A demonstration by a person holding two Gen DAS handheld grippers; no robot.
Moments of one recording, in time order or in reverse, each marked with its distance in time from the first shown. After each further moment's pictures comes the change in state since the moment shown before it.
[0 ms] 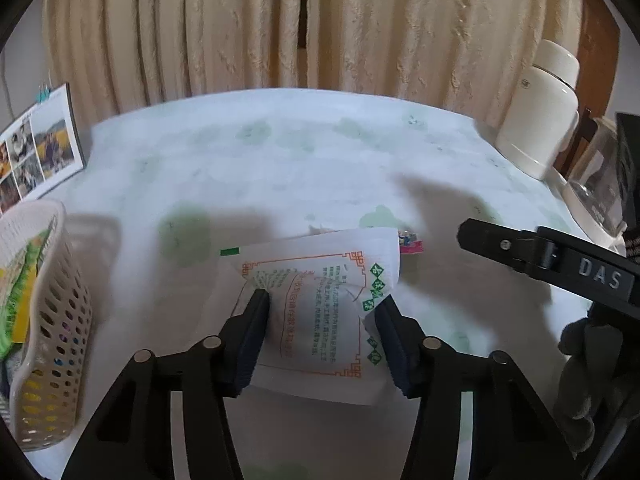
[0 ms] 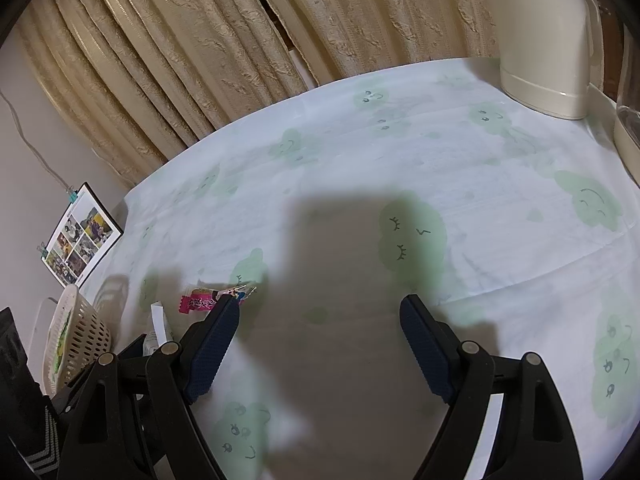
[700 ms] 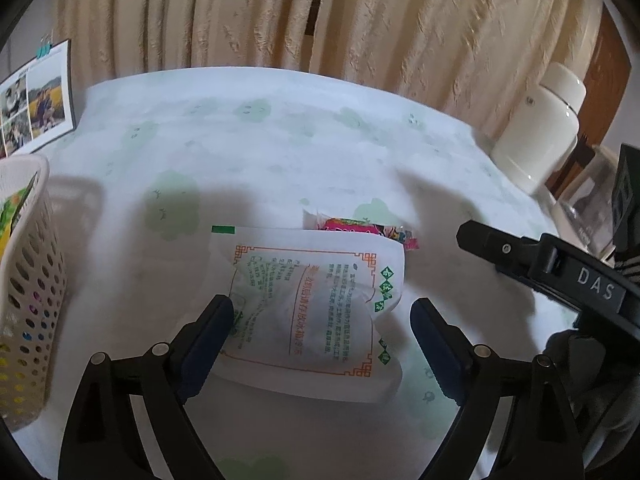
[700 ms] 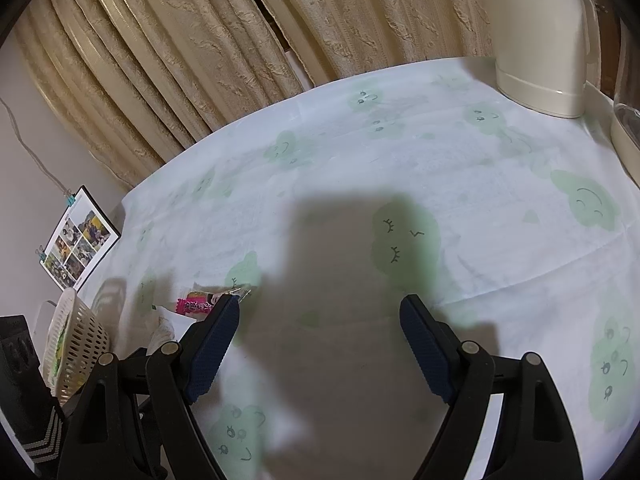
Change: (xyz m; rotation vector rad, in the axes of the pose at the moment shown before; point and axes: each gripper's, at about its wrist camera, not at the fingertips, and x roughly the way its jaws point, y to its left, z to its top) left arm 0.011 0.011 -0.004 -0.105 0.052 -0.068; right arm 0.001 -0.004 0.002 0.013 -0.001 -0.007
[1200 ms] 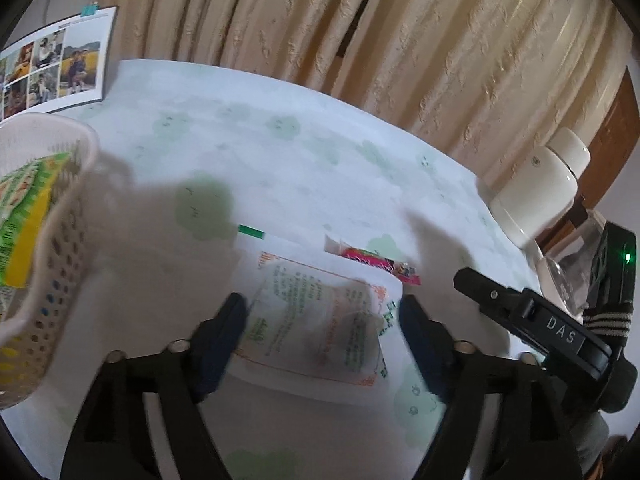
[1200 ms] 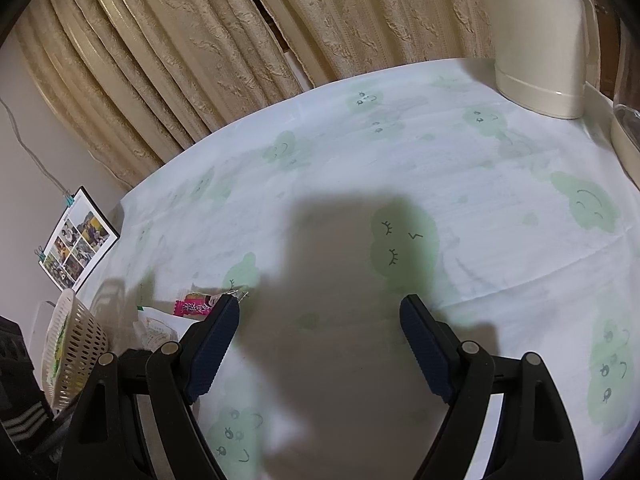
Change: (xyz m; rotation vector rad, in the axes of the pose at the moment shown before) left arm -0.016 0.022 0.001 -0.171 -0.058 -0.073; right arm 0.000 0.001 0.001 0.000 -0.001 -0.004
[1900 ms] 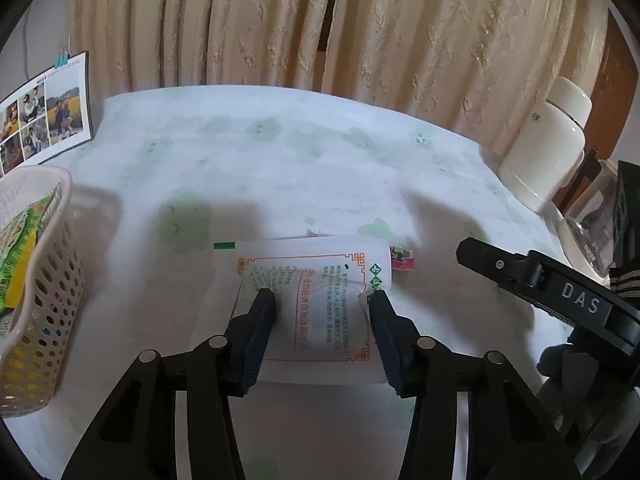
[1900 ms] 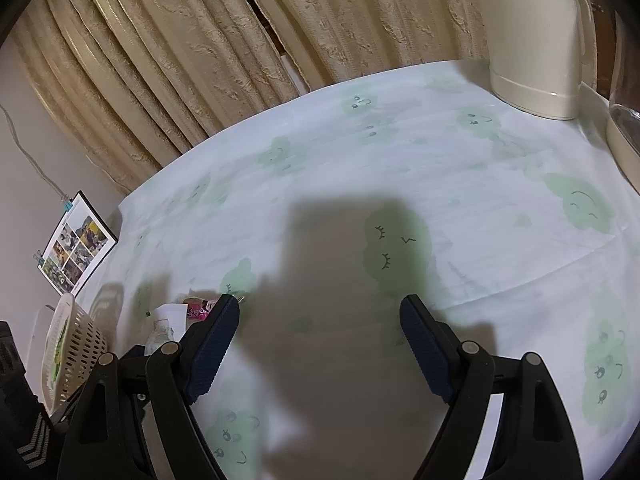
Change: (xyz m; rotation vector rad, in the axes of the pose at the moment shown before) left arm 0.000 -0.027 -0.002 0.133 -0.014 0.112; right arm -0.003 -0.003 0.003 0.009 -0.007 -0.007
